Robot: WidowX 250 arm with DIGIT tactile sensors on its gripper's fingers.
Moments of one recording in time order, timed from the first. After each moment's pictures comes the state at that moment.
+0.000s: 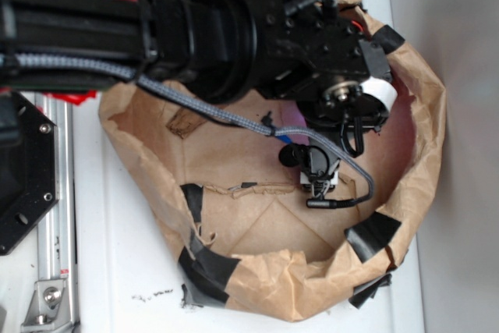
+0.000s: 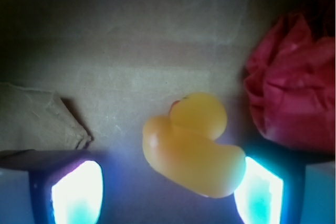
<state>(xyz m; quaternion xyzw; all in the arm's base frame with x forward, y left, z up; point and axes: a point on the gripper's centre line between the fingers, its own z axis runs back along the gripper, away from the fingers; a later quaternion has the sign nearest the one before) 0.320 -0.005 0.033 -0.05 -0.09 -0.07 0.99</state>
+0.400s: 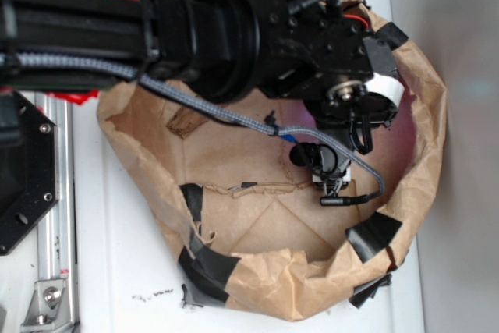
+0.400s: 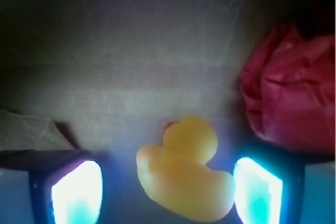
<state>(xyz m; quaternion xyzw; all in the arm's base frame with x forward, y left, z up) 0.326 -0.002 0.034 -0.04 -0.11 -0.04 0.99</state>
